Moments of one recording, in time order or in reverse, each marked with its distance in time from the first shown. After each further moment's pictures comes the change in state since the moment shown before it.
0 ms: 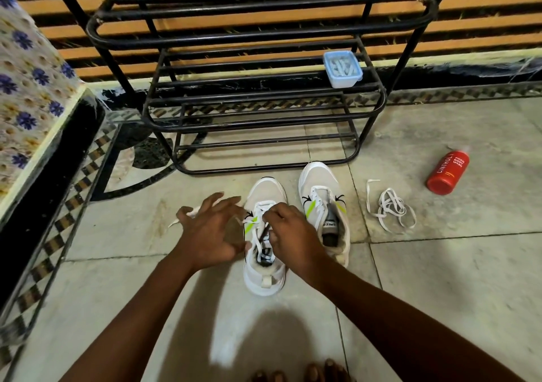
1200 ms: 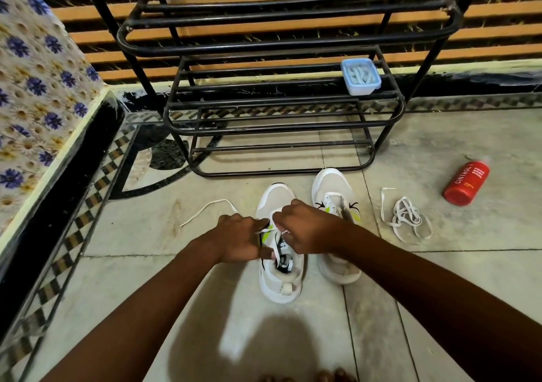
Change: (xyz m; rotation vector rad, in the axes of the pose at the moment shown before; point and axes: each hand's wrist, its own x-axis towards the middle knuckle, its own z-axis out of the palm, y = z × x) left_hand 0.028 0.018 -0.002 0.148 -0.462 0.064; right_hand 0.048 0.016 -0.042 -0.118 -0.474 -0.386
